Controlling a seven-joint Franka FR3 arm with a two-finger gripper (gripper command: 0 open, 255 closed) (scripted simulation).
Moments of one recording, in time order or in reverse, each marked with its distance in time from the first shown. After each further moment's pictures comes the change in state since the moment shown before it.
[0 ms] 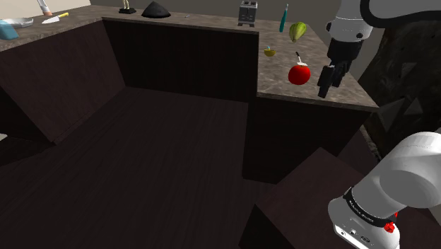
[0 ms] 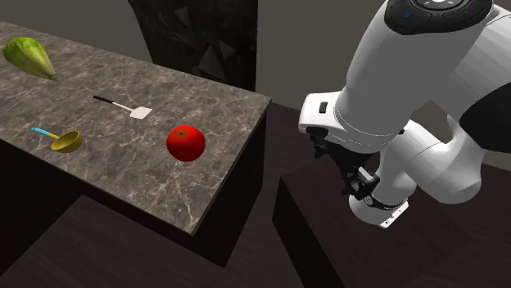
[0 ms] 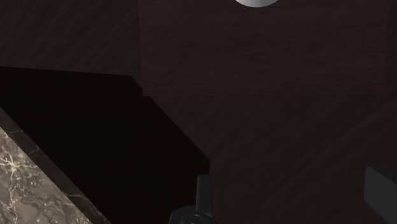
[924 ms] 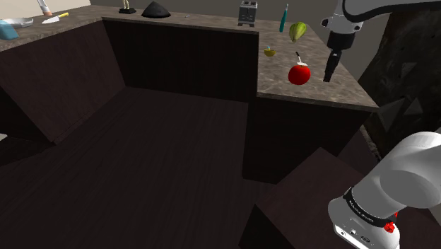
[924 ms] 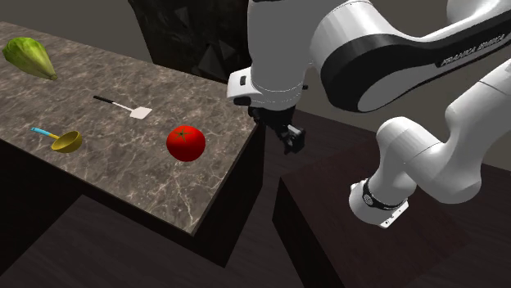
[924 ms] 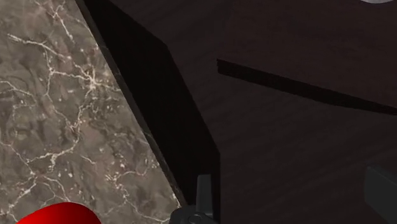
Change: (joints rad) arm 0.007 0.272 -0.281 0.170 -0.173 0.147 -0.487
